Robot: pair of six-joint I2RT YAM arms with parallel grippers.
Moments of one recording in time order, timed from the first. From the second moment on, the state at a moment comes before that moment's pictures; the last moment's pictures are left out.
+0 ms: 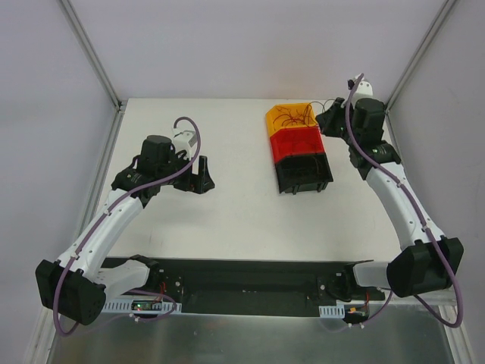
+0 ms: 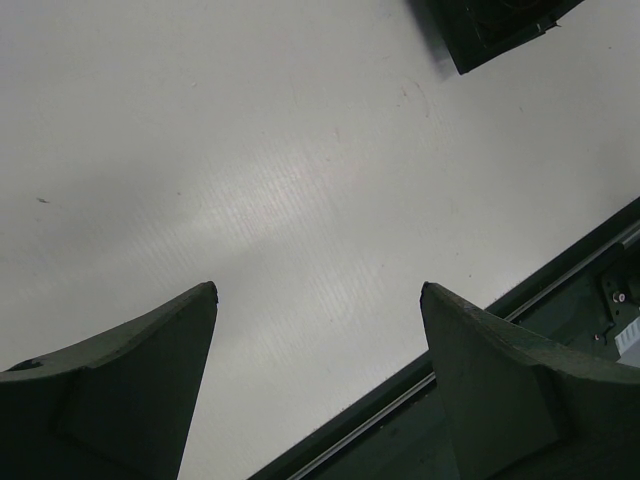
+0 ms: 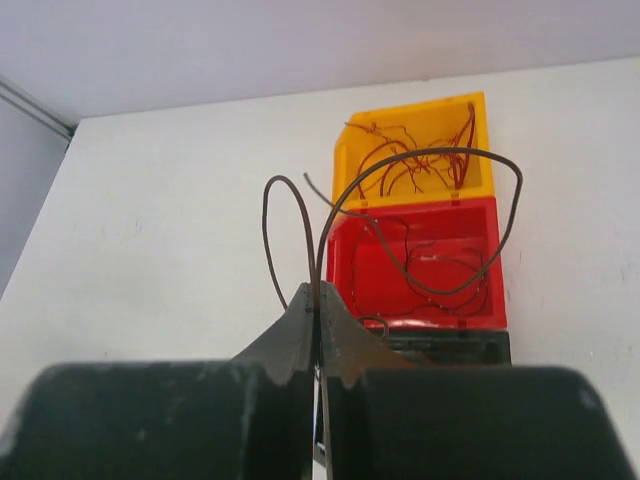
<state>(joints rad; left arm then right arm) -0.35 1.08 0.98 -0.62 0.36 -0.21 0.22 1.31 1.23 -0.23 -0.12 0.34</state>
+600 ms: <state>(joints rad) -0.35 1.08 0.97 -0.62 0.36 -0.21 0.22 1.30 0.83 0.05 -0.17 0.34</state>
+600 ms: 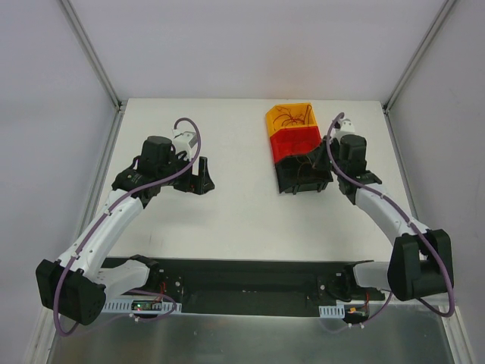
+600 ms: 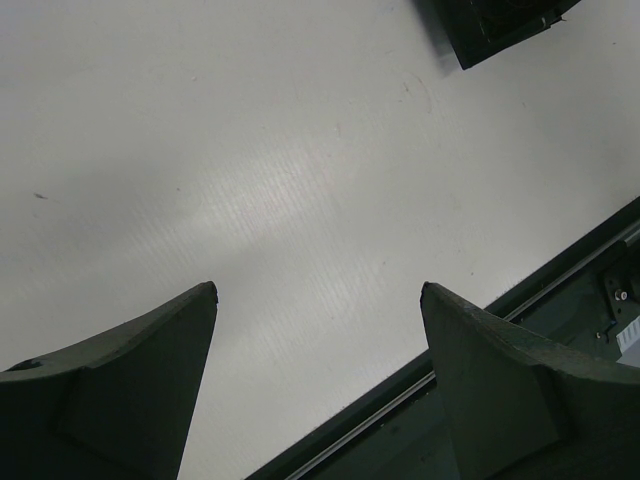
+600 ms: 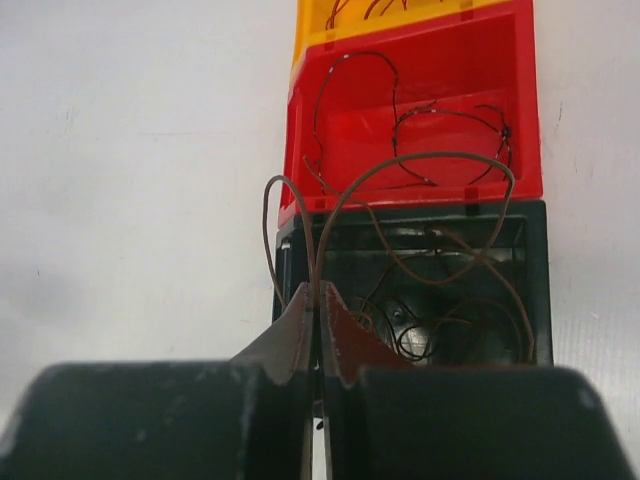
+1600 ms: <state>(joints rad) -0.35 1.08 0.97 -0.62 0.36 -0.21 0.22 1.53 1.04 -0.32 -0.15 0.34</state>
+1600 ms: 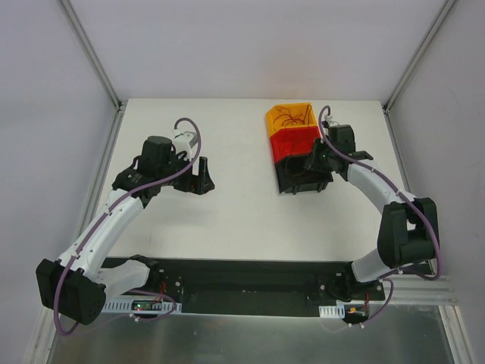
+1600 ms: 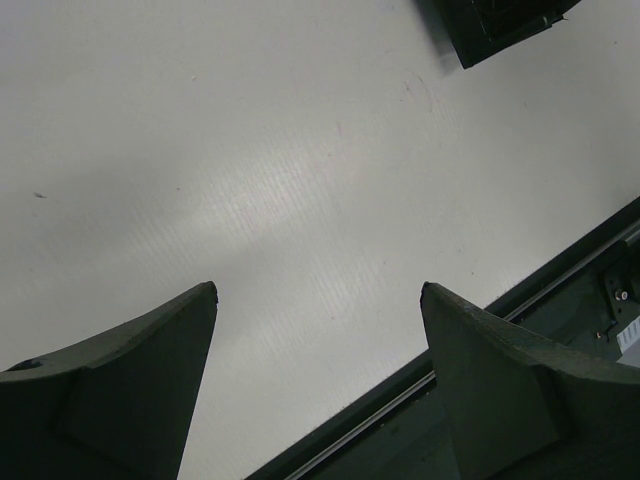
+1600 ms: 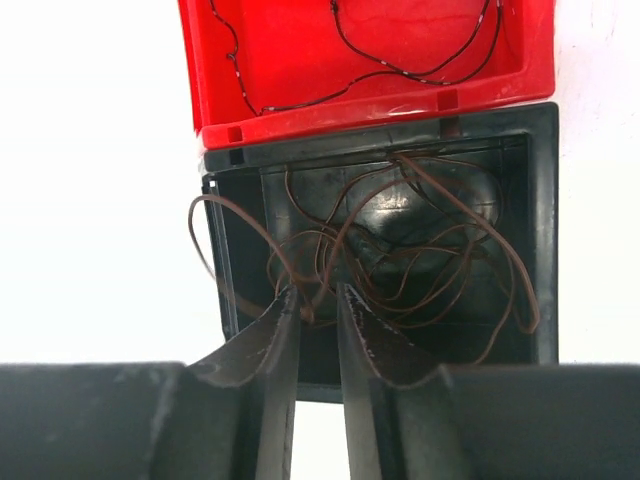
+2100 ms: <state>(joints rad) -0.35 1.09 0.97 -0.62 0.36 -0.21 0.25 1.15 0.97 -0.44 -0.12 0.31</state>
